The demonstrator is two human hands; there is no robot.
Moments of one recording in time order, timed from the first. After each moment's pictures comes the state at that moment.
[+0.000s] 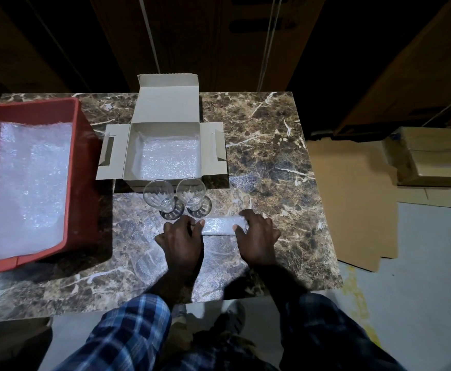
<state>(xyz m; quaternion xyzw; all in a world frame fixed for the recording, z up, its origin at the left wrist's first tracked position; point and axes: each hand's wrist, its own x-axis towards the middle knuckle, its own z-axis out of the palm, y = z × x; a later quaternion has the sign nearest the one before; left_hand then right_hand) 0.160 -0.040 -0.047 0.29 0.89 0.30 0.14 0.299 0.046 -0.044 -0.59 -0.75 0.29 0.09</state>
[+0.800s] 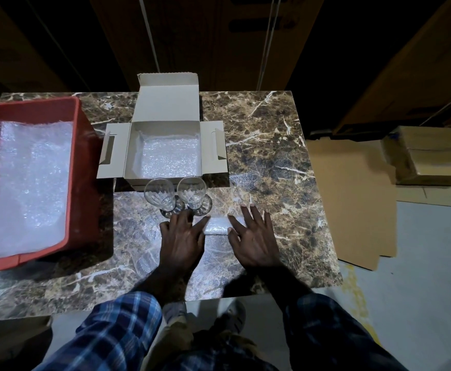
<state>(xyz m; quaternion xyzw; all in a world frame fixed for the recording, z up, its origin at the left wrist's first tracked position) 0.141 -0.055 -0.052 0.56 0.82 0.09 0.06 0.312 0.041 -0.052 -0.42 -0.90 0.13 -0.01</state>
